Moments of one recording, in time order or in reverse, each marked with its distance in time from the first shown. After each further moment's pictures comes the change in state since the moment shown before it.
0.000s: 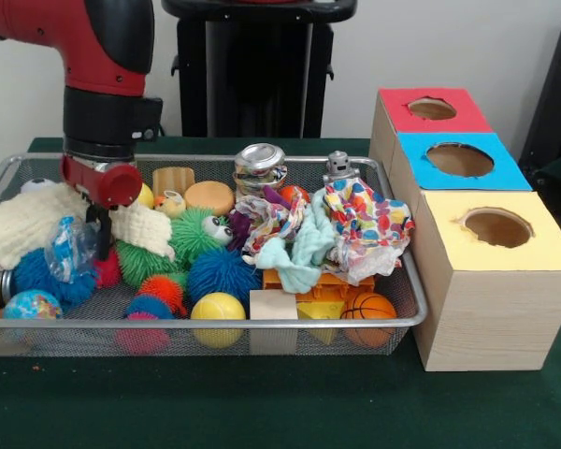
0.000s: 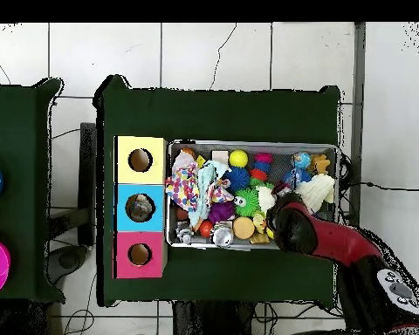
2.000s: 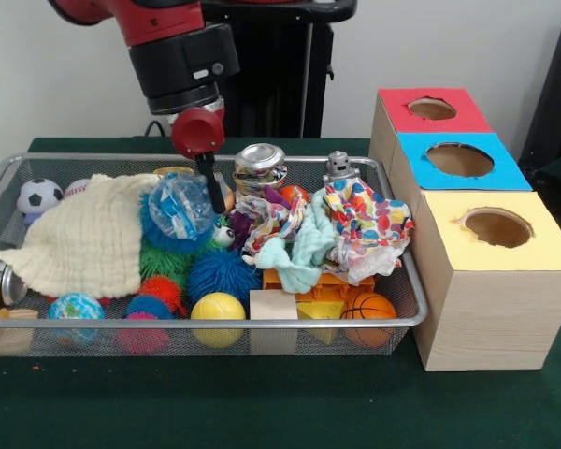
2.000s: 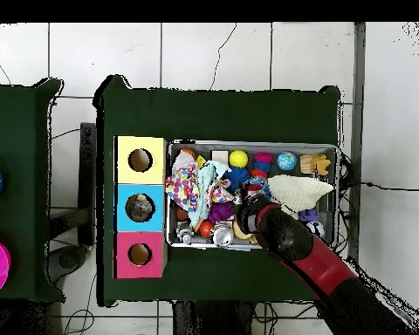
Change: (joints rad) arm -0.207 -0.111 0.371 0.383 0.527 0.036 0.000
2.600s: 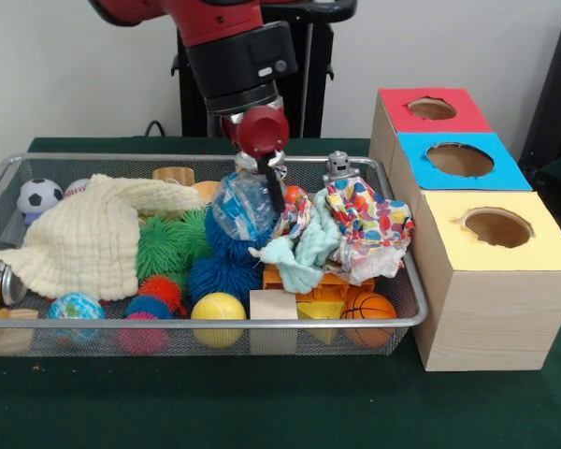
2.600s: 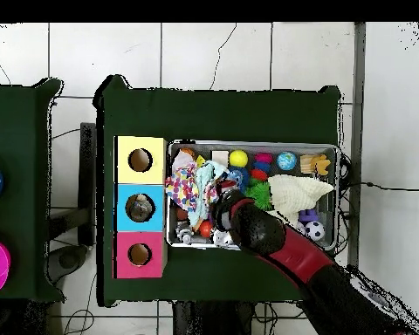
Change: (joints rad) arm 0.123 -0.023 -0.011 0.000 -0.009 0.000 0.000
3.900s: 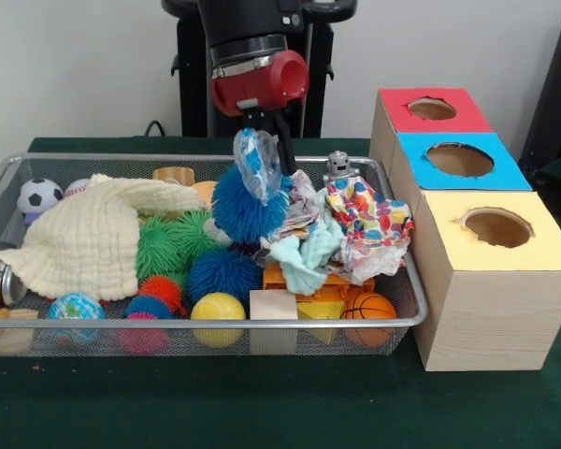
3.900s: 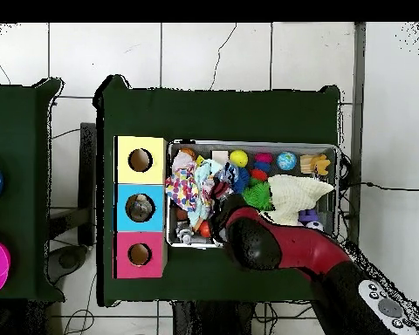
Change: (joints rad) arm -0.033 -0.141 0.081 -0.018 -0.436 -0.016 0.000
